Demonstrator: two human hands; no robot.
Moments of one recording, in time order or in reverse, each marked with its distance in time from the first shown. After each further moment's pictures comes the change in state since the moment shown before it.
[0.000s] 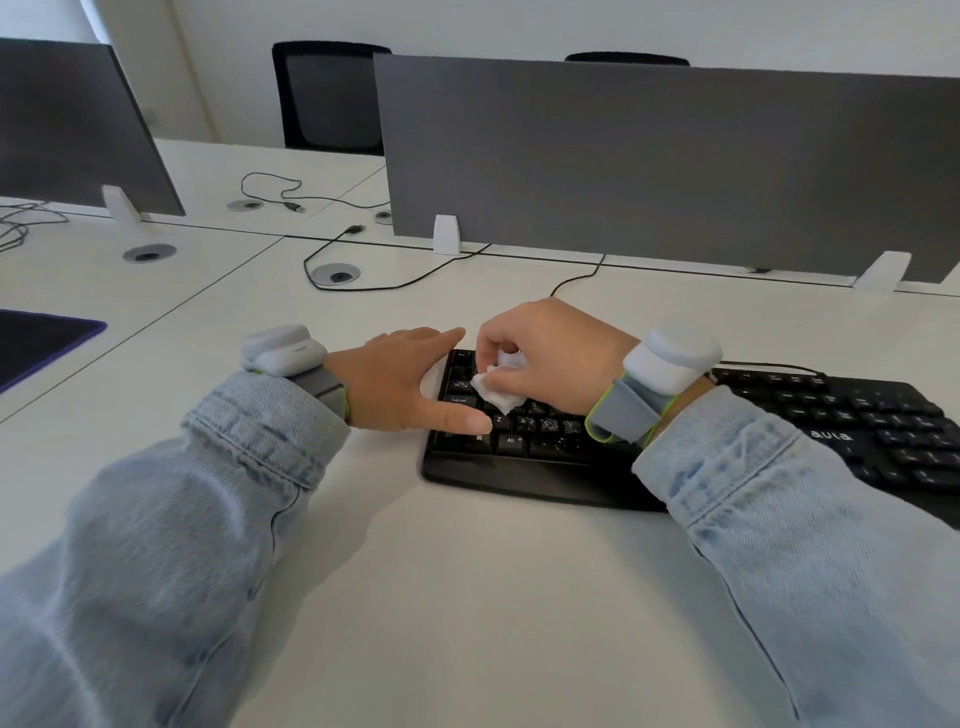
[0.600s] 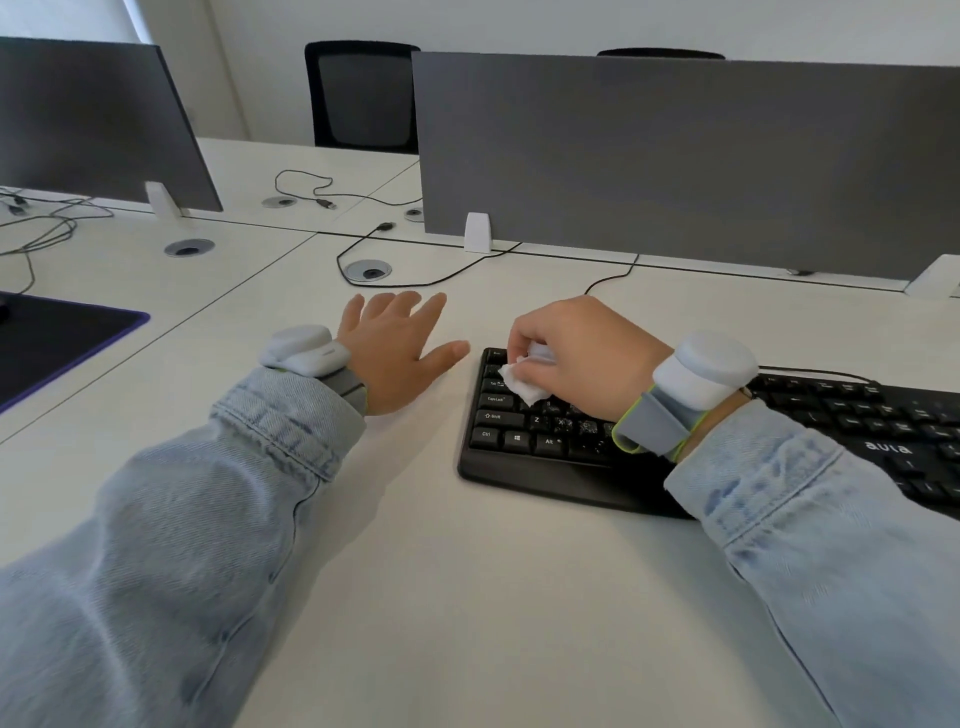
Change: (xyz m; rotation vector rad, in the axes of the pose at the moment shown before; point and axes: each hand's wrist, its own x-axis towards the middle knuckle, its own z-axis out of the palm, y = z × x) left_hand 0.011 -0.036 0.012 0.201 0.359 -0.205; right_hand 0.009 -0.006 0.011 -0.022 0.059 0.074
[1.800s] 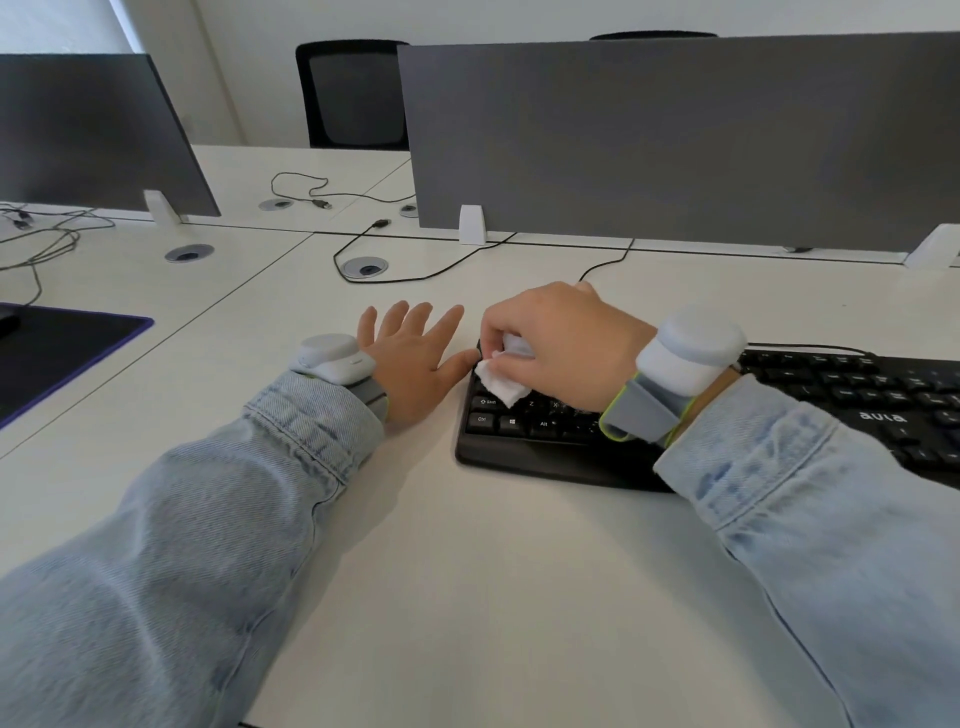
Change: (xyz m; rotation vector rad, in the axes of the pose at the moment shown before) left_hand -0.004 0.017 0.022 0.041 -0.013 -0.026; right_hand -0.009 -0.020 -0.009 -0.047 0.007 -0.088
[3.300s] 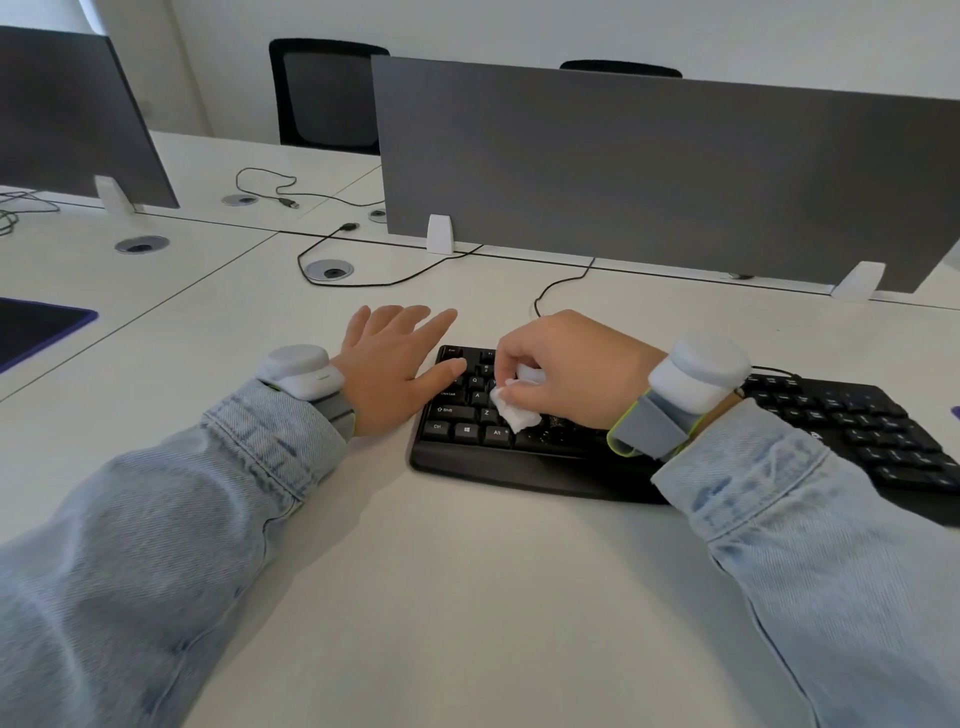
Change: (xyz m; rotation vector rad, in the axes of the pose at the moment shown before) left_hand -0.005 0.011 -0.011 -0.140 0.043 0.193; right_hand -0.028 0.030 -0.010 0.005 -0.118 0.016
